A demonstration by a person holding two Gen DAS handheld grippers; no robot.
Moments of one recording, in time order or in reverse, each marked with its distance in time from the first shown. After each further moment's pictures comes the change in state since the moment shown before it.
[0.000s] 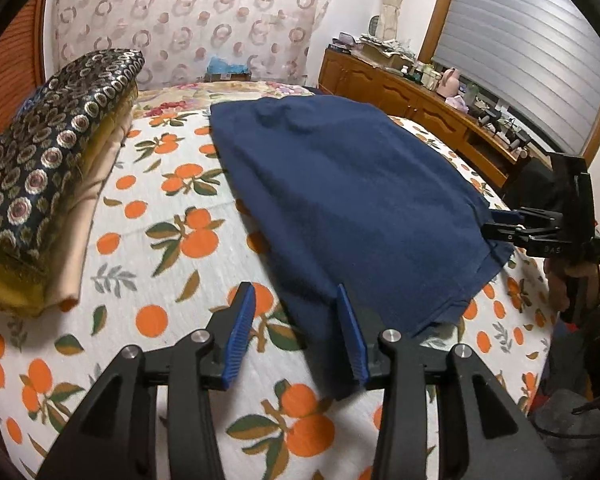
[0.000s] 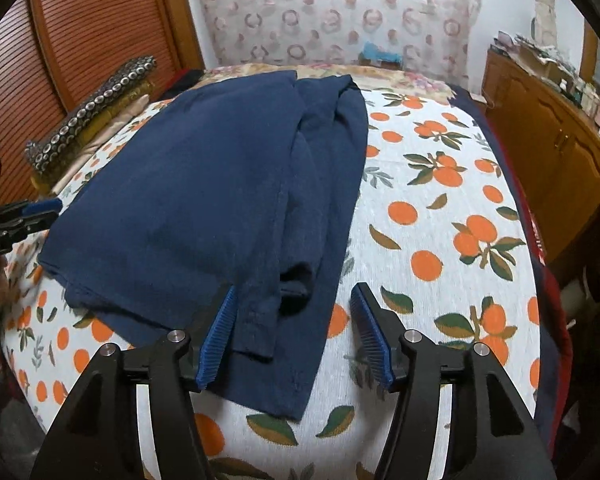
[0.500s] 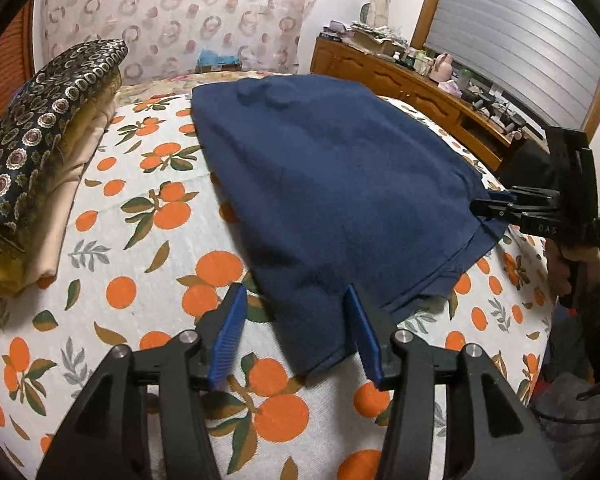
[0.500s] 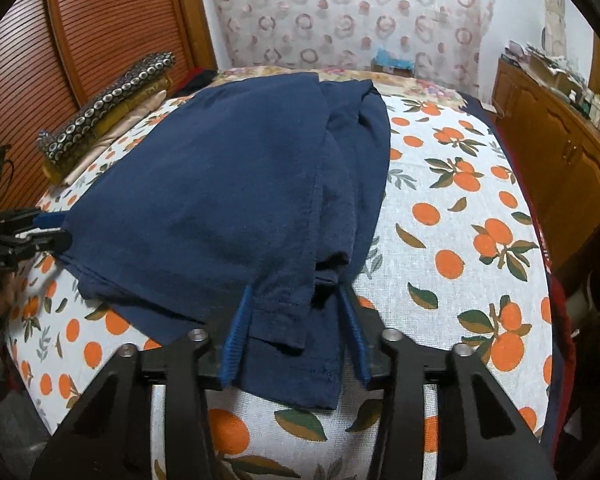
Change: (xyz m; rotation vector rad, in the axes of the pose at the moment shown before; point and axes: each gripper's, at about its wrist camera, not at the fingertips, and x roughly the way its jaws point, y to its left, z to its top) left arm 0.007 -0.016 -0.013 0.023 0.043 0.001; right arm 0.001 0.013 -0.005 -0.047 -0.017 0.034
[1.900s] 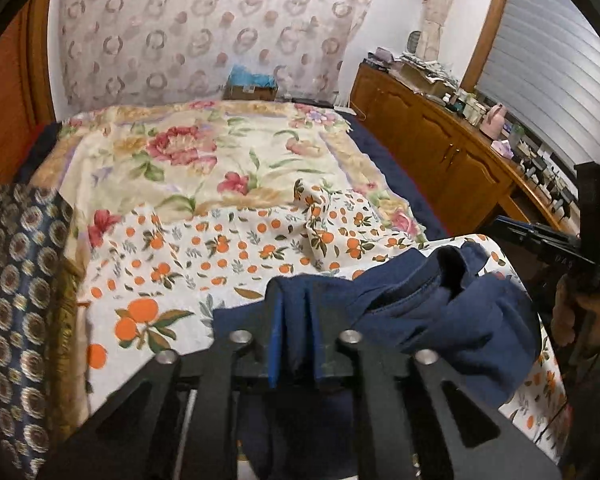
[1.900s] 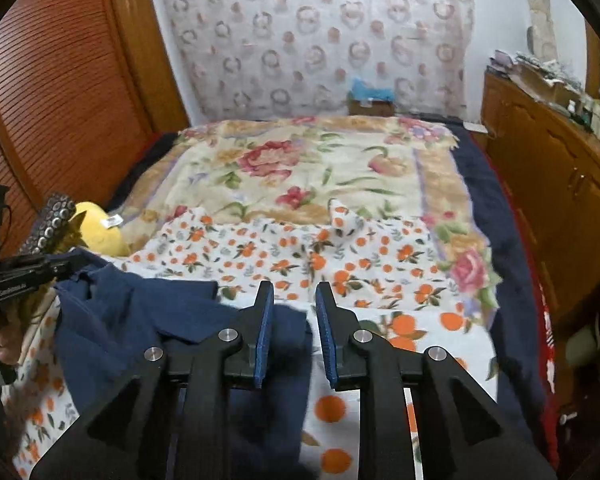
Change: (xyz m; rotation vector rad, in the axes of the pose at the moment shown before) left arm 0.111 0.082 0.233 -0.092 -0.066 0.072; right arm 0.078 -0.112 0.225 0.096 -0.109 -0.016
